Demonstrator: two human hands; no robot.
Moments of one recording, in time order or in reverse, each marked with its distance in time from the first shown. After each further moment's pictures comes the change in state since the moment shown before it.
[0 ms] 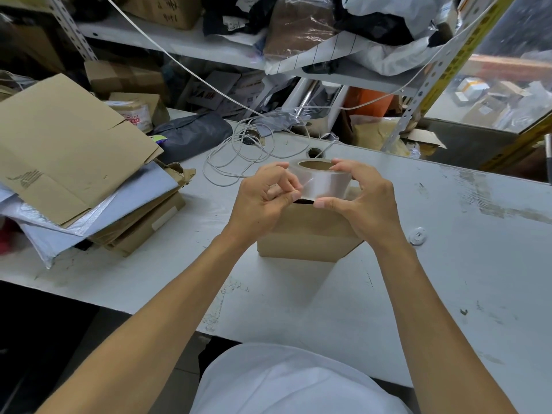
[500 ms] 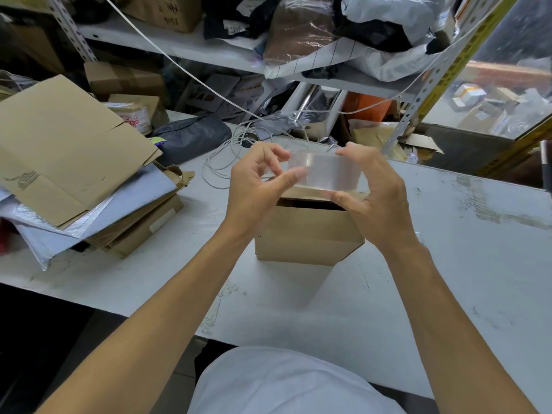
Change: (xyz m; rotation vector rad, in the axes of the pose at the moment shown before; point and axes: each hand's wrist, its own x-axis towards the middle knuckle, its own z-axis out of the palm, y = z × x) left_hand 0.015 0.036 -0.001 -0.158 0.203 -0.052; right_hand 0.003 -0.018 -0.021 -0.080 0.048 -0.235
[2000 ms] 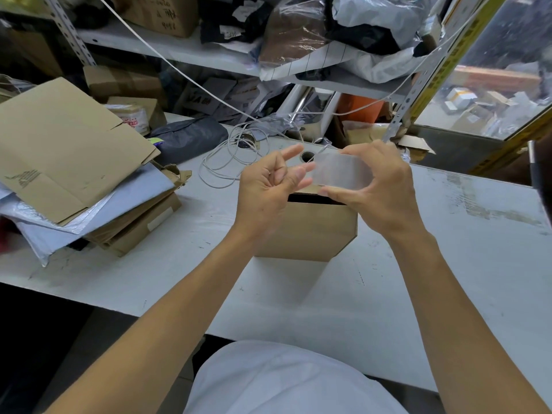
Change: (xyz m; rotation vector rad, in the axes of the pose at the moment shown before) left_hand -0.023 0.015 0.023 -0.140 -0.030 -0.066; right_hand 0.000 -0.008 -0.022 -0.187 -0.026 0.060
